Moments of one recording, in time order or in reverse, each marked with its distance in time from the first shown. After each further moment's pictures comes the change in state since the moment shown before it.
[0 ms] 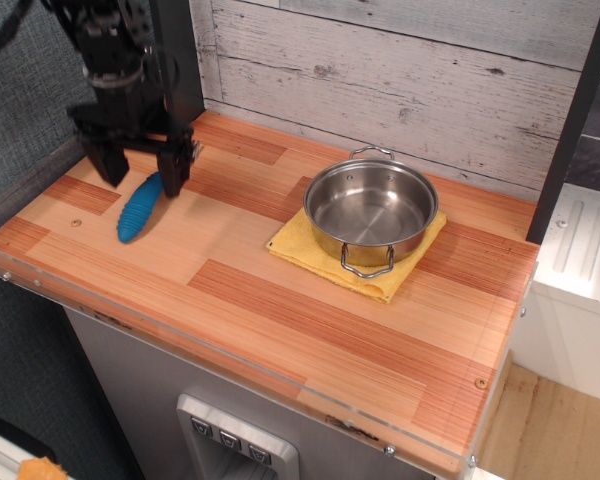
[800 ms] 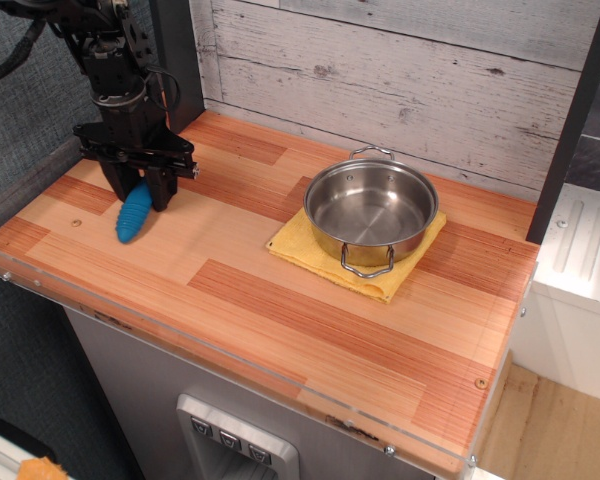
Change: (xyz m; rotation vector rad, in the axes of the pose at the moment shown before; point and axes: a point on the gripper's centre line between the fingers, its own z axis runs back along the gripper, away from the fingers) arm 0.000 0.002 -0.019 -0.019 0.044 -0.001
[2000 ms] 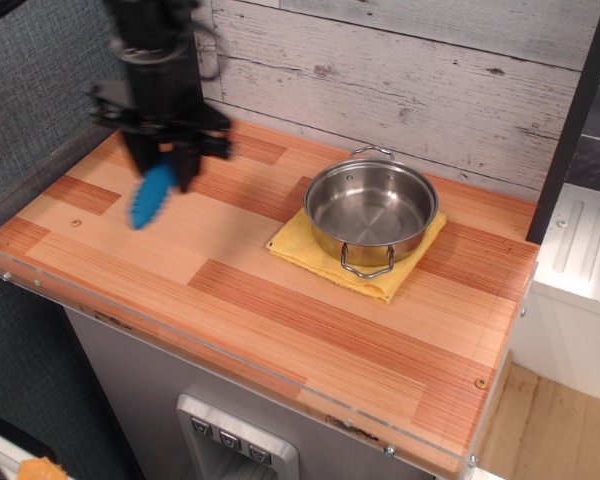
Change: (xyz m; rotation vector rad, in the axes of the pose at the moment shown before) arm -0.033 -0.070 0.085 0.067 -0.077 -0.079
